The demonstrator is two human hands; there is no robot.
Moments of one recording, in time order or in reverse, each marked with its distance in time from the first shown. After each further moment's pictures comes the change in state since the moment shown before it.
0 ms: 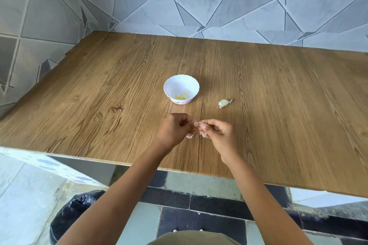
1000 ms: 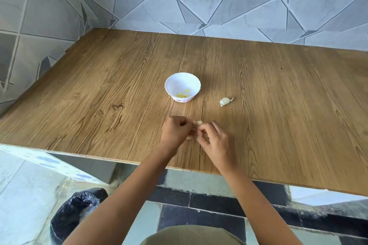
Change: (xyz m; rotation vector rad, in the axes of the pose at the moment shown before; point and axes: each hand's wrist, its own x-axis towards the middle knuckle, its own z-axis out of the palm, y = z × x) left_hand -0.005 -0.003 0.012 -0.117 0.162 -0.124; right_hand -0.006 0.027 0.004 -0.868 0.154 -0.786
